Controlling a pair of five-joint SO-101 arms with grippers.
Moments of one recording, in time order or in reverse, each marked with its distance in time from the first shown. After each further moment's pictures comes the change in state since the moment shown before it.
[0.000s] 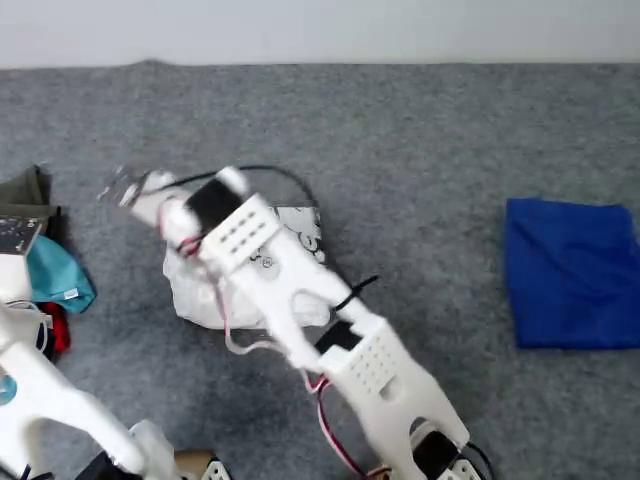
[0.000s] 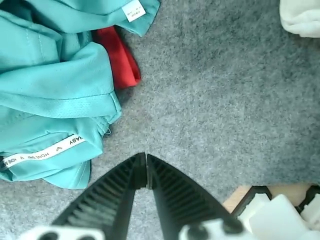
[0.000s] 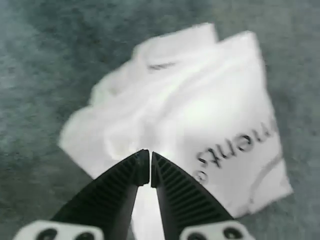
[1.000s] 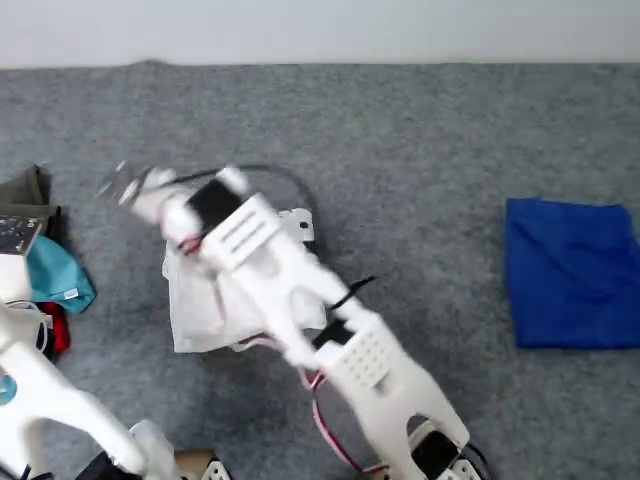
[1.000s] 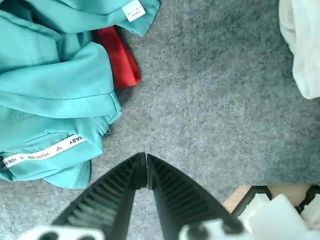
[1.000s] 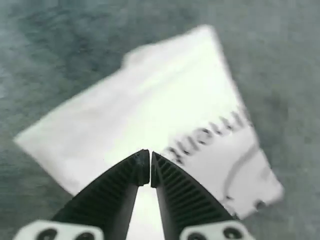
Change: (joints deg) left arm 0.0 0.0 0.0 0.0 0.0; right arm 1.0 3.3 -5.5 0.1 0.0
